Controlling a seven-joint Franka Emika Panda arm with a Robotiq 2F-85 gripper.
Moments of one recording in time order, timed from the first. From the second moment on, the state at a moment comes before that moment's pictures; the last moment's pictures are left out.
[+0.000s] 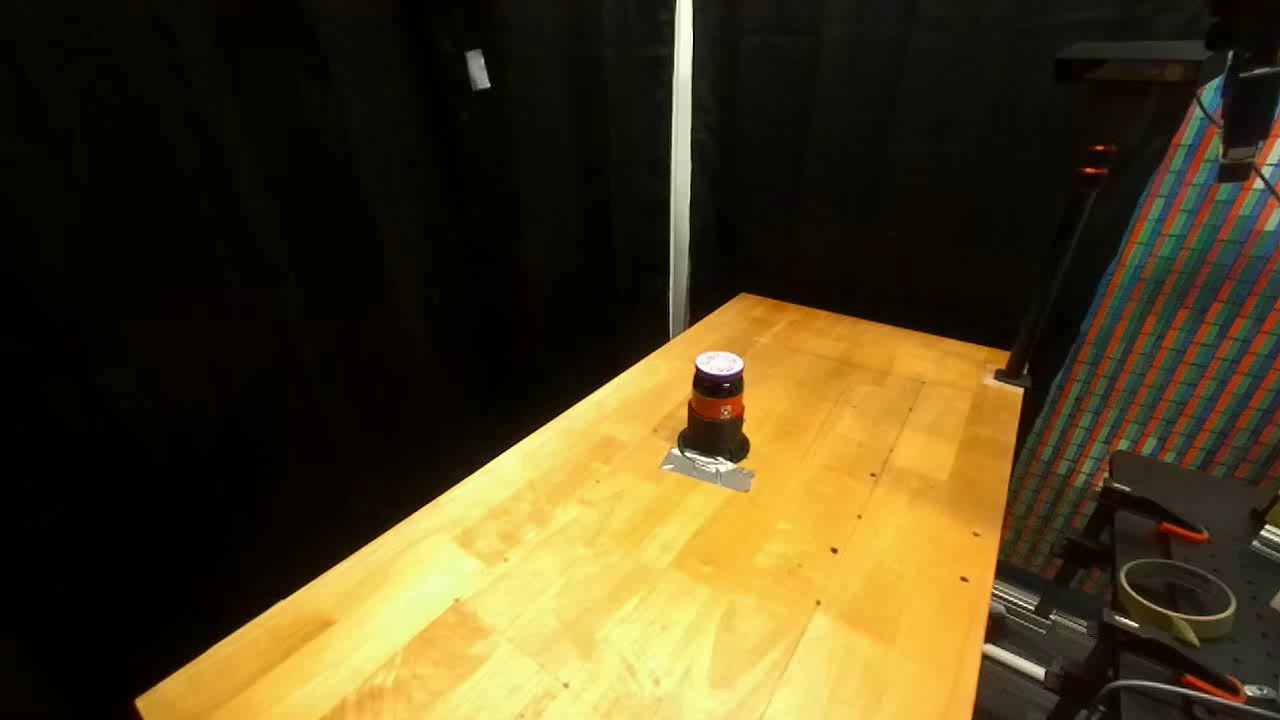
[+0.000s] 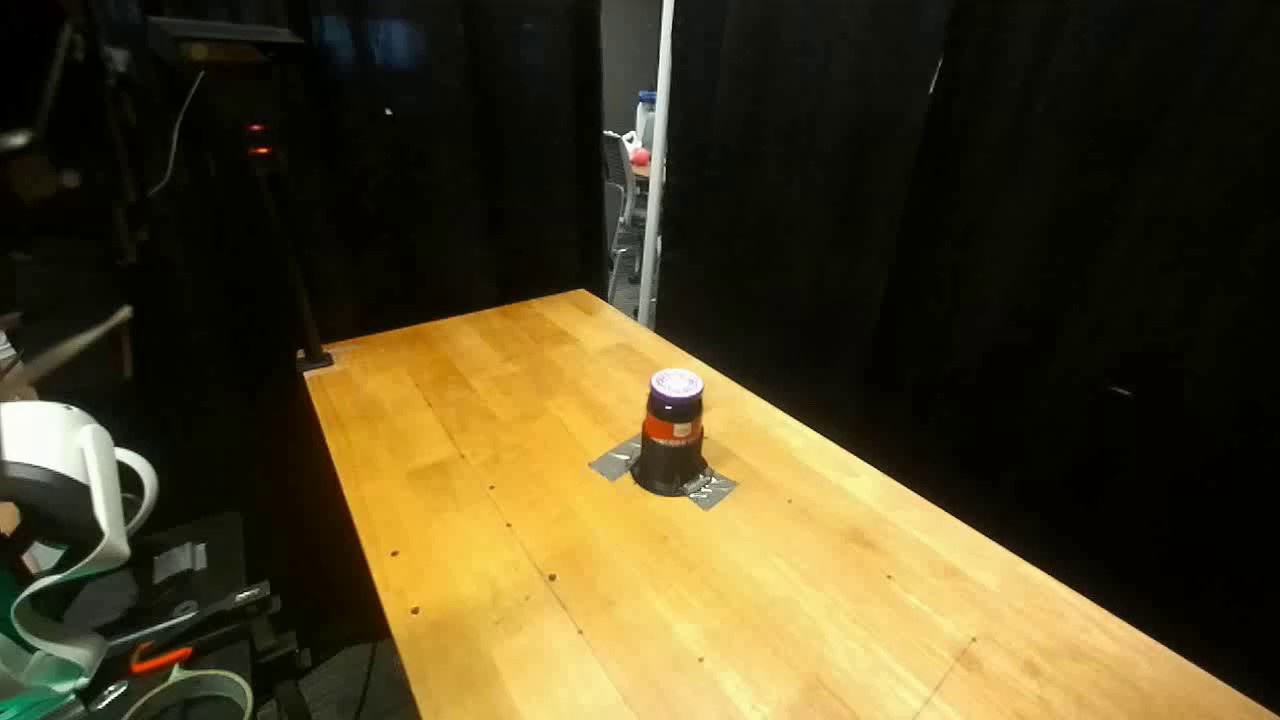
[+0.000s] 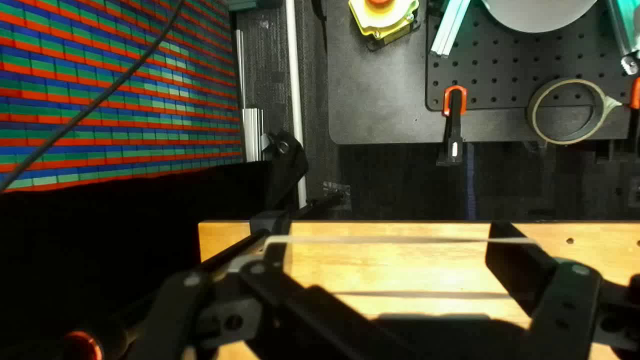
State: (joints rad) arm -0.18 -0.76 -0.09 -2.49 -0.36 1.59 -0.20
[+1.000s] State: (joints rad) arm 0.02 -0.58 0.02 -2.40 -0.14 1.66 -0.05
